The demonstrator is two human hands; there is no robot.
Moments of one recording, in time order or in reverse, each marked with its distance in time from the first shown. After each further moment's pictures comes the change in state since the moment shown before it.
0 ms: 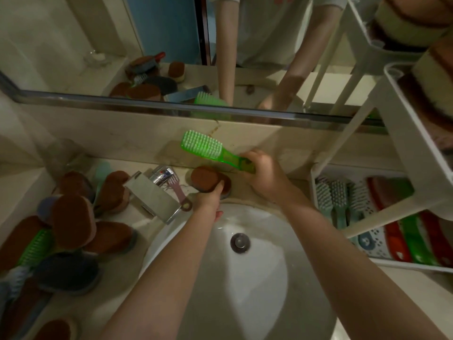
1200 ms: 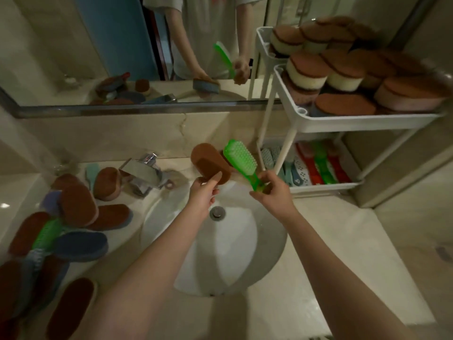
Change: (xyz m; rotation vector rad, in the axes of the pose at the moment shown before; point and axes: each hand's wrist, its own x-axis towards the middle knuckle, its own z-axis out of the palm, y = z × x) left_hand -0.146 -0.052 -0.041 -0.117 -0.450 0.323; right_hand -0.218 -0.056 -0.048 0.325 0.343 0.441
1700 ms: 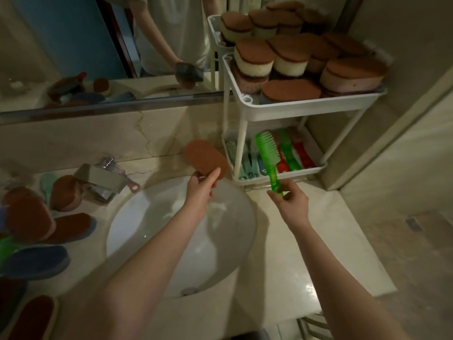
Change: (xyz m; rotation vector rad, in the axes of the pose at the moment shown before) left_hand -0.025 -0.024 0.075 0.096 -0.089 0.096; right_hand -0.037 0.085 -0.076 0.036 0.329 0.233
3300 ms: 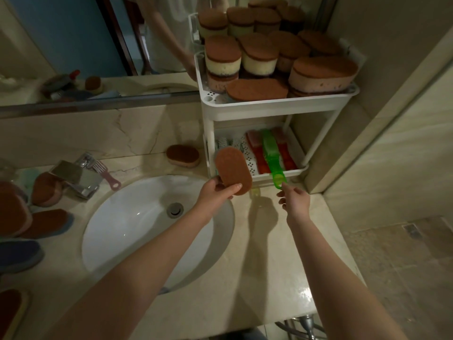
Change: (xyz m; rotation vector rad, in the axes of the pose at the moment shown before) left_hand -0.041 -0.014 0.084 0.243 -0.217 0.059; right_hand 0.058 0.046 -0.045 0.435 0.054 0.488
